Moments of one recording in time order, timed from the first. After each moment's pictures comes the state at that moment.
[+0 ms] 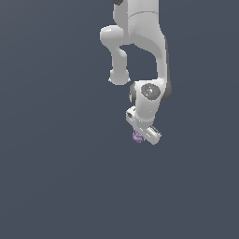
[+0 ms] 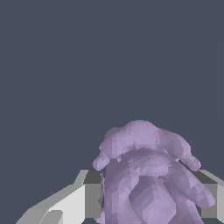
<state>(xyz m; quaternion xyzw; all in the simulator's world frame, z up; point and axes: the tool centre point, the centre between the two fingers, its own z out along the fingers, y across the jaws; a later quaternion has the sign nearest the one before) -0.038 0.109 0.053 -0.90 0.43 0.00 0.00</state>
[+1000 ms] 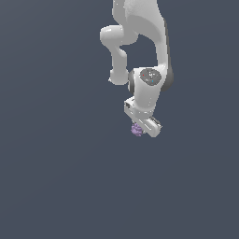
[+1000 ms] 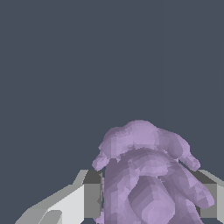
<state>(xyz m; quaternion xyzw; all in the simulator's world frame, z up) -0.045 0.098 0.107 -0.90 0.43 0.00 0.00</state>
